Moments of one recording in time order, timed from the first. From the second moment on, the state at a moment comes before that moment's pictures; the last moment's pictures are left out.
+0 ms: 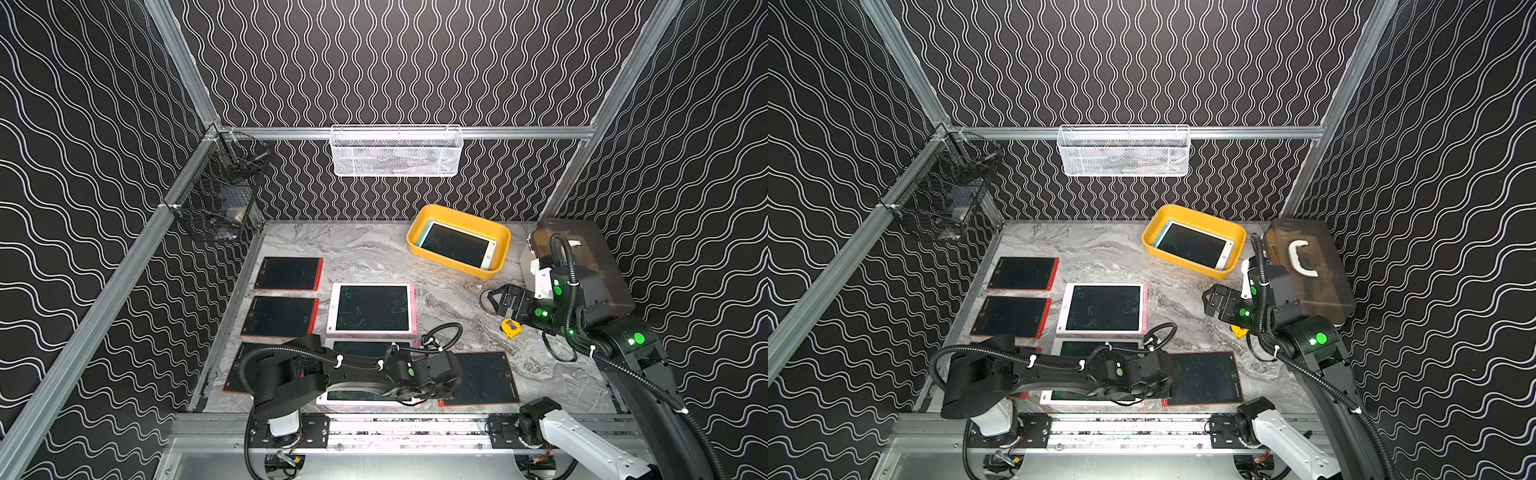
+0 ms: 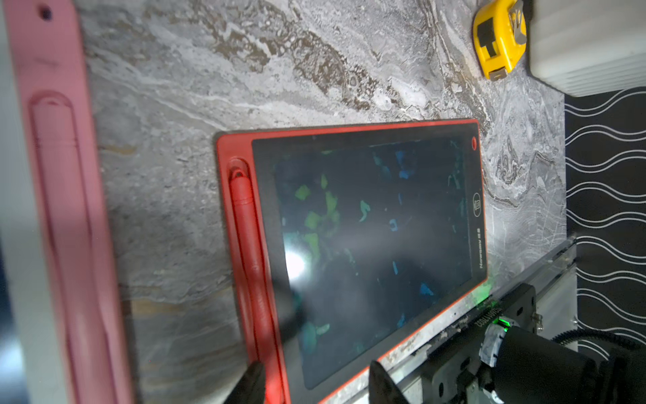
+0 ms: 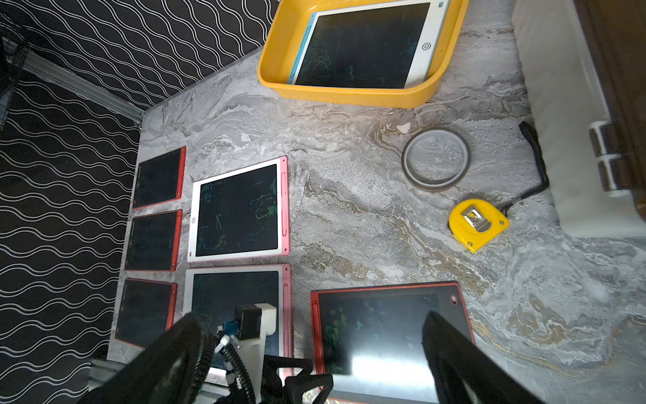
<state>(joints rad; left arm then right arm) -1.26 1.73 1.01 -0.27 -0.04 -1.25 0.37 0.87 1.24 -1.12 -0.01 0.60</state>
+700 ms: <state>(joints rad) -1.20 1.16 1.16 -0.76 -0.25 -0.70 0.37 1.06 1.14 -0.95 0.24 0.74</state>
